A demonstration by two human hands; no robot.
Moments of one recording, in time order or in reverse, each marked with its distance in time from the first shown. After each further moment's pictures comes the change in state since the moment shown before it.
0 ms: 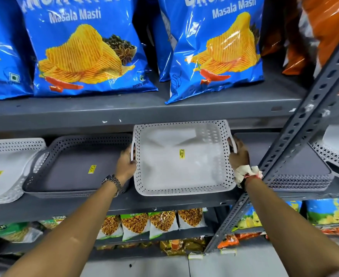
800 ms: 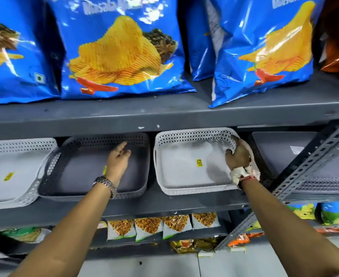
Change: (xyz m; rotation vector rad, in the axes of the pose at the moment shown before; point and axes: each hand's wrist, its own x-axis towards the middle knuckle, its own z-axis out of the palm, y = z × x) left_hand 0.011 -0.003 -0.064 -0.337 0.176 -0.161; right_hand -0.011 -0.009 0.072 -0.391 0.097 -0.158
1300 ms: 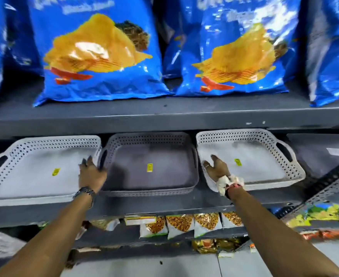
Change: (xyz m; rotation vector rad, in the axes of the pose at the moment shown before) left_hand 0.056 -0.086 -0.232 0.650 0.145 -0.078; right_hand -0.113 -0.103 0.141 -0.199 -0.385 0.106
